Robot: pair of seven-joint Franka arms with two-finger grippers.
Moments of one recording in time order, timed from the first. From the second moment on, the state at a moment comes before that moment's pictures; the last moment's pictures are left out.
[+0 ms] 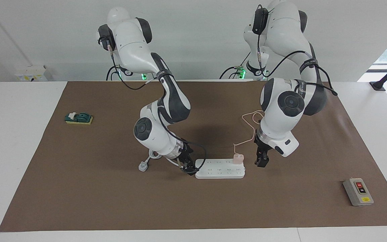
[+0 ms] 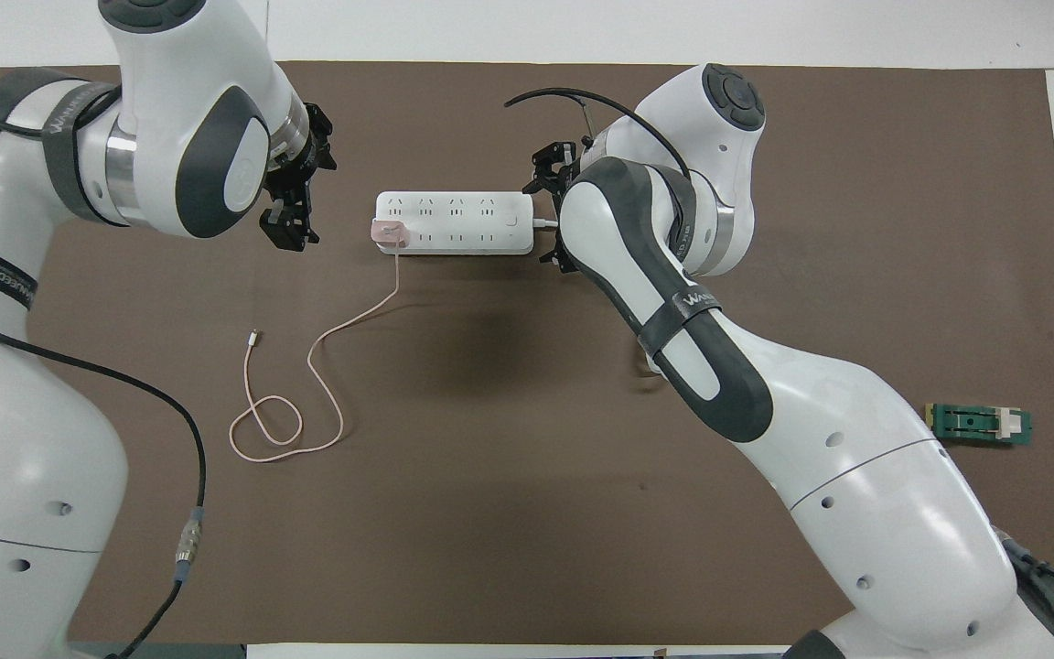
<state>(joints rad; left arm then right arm) -0.41 0.61 0.09 -1.20 -0.06 1.78 -1.67 0.42 0.80 -0.06 -1.23 0.61 2.10 1.45</state>
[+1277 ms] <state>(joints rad) -0.51 0.53 0.09 -1.51 -0.06 2.04 -1.74 0.43 0.87 -0.05 -1.22 0.67 2.20 1.49</state>
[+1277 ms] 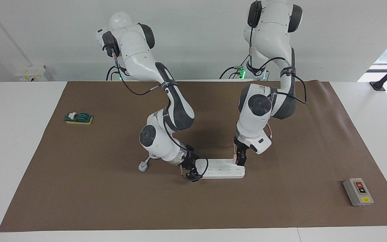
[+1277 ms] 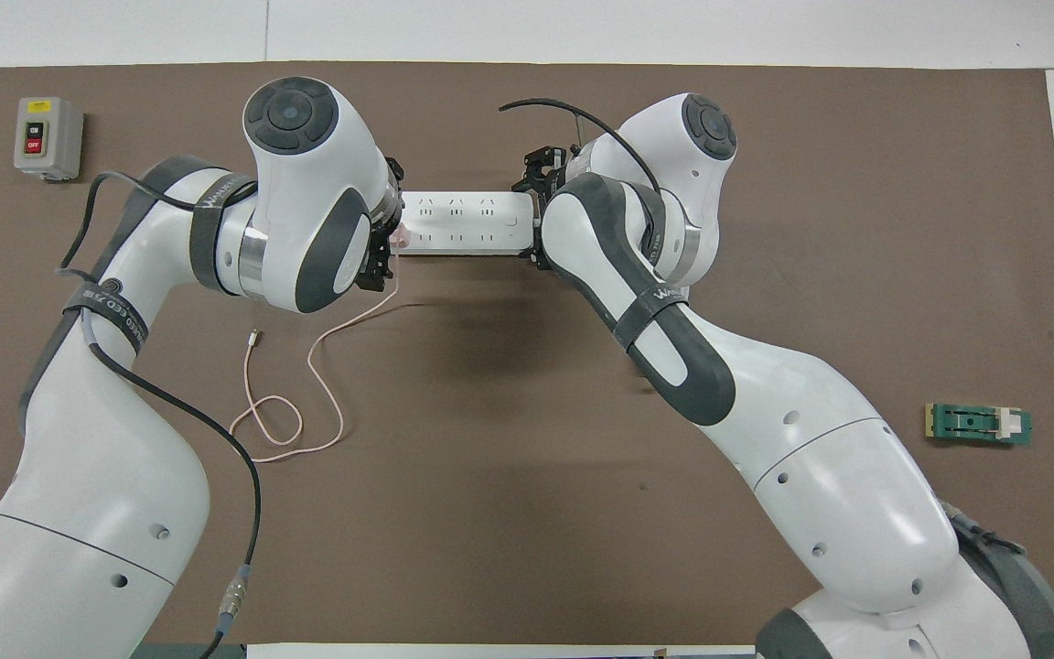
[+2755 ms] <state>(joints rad) -0.52 0.54 0.12 -1.53 -0.06 2.08 -1.76 0.44 0.88 -0.05 -1.21 0.70 2.22 1.44</state>
